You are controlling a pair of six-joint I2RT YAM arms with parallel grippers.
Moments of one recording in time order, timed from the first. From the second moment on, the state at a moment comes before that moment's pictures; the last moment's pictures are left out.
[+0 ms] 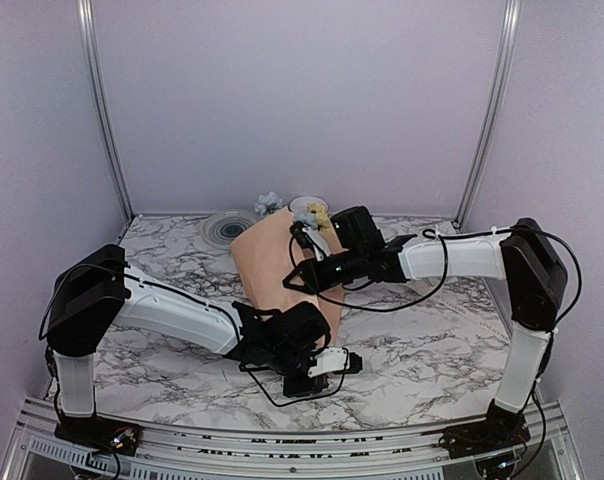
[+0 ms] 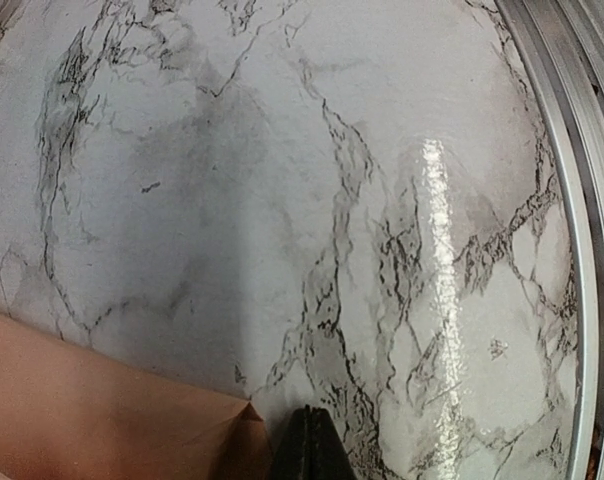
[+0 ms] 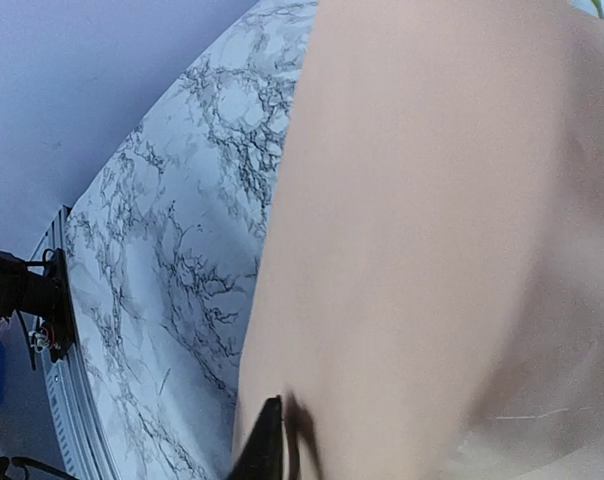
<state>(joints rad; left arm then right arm) -1.20 2.02 1.25 -0.23 0.18 0.38 0.75 1.88 1.28 -0.03 -0.48 0.29</state>
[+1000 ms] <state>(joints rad) -1.13 1.93 1.19 -0.19 -0.17 0.14 0.61 1.88 0.99 0.28 -0.47 0.49</state>
